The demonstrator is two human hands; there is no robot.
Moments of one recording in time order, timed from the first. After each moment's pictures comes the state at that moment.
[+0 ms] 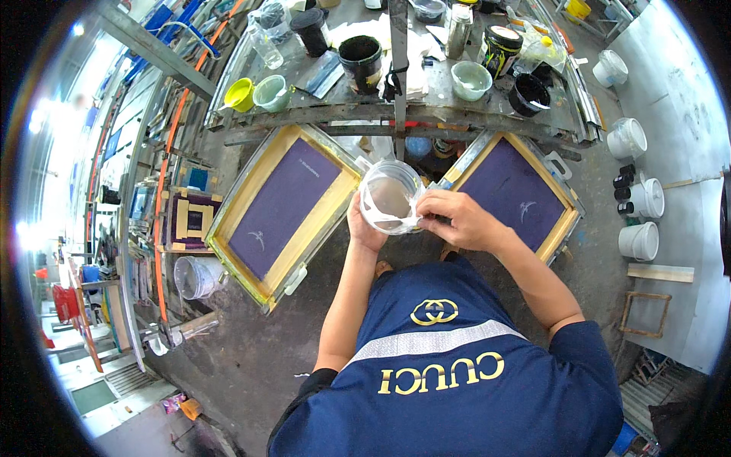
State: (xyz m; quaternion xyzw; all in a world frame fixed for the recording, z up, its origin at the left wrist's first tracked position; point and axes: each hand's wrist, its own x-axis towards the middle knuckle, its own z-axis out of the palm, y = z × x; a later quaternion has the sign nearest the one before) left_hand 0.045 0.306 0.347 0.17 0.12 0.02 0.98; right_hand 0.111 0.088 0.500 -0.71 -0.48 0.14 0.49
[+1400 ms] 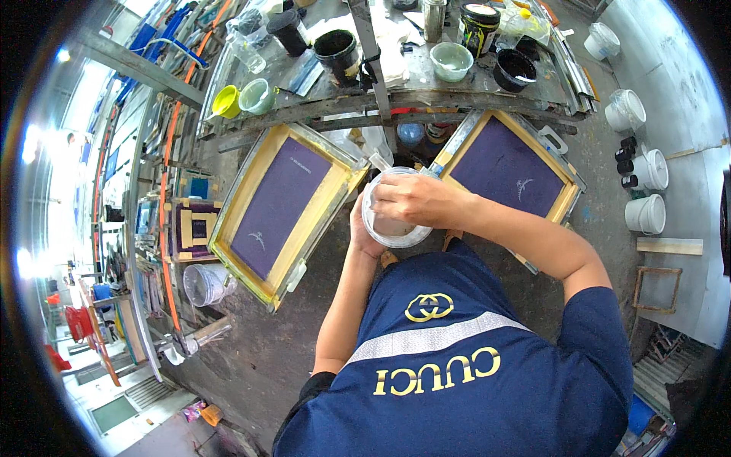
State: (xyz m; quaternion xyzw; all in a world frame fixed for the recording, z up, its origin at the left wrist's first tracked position) left_hand 0.019 0.275 0.372 0.13 0.15 -0.08 0.98; right_hand 0.119 0.114 0.494 -0.69 -0.68 -0.09 0.22
